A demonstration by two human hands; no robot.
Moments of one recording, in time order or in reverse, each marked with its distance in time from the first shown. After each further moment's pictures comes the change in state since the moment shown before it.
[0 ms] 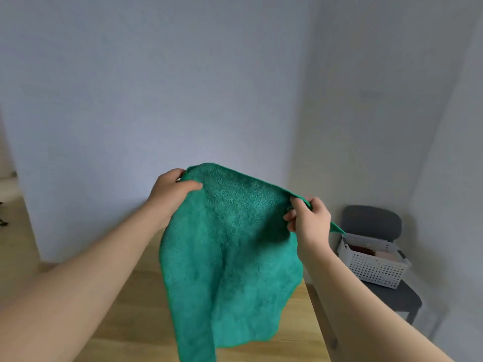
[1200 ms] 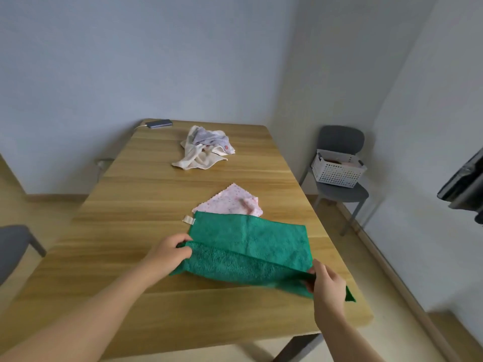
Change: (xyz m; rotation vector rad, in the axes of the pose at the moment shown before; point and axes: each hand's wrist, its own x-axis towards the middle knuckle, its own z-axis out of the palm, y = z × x) left_hand -0.206 -0.192 -0.165 0.540 -0.625 -0.357; right_hand -0.317 0.131 -0.083 -0.362 0.333 0.495
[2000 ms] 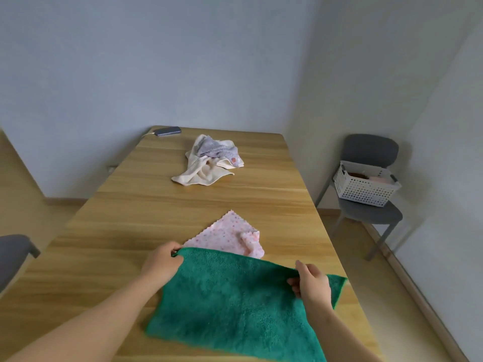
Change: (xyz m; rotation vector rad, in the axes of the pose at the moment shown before) left_hand 0.132 0.009 0.017 0.074 0.333 -0.166; right_hand 0.136 -0.030 0.074 -0.143 -0.247 0.037
